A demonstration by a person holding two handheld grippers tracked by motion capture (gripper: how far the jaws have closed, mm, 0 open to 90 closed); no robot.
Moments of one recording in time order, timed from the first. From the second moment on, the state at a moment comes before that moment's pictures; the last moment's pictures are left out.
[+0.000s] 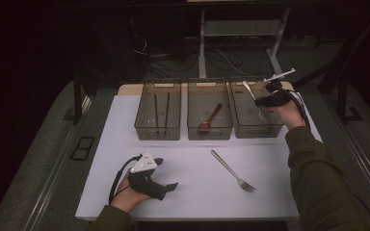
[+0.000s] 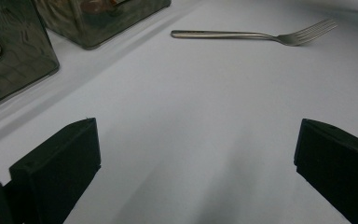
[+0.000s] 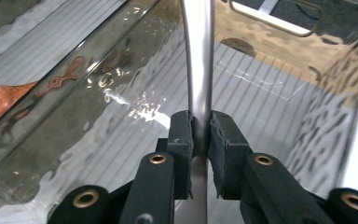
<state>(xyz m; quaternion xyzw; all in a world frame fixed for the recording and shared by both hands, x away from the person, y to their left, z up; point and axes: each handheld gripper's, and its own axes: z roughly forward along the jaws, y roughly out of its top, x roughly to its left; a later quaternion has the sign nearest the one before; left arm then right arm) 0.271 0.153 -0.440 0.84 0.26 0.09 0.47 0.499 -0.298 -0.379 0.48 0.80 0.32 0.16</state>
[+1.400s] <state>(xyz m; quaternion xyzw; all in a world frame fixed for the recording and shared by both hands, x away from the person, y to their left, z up) 0.269 0.152 -0.439 0.84 0.26 0.09 0.47 0.350 -0.280 -0.366 0.41 0.78 0.45 0.12</state>
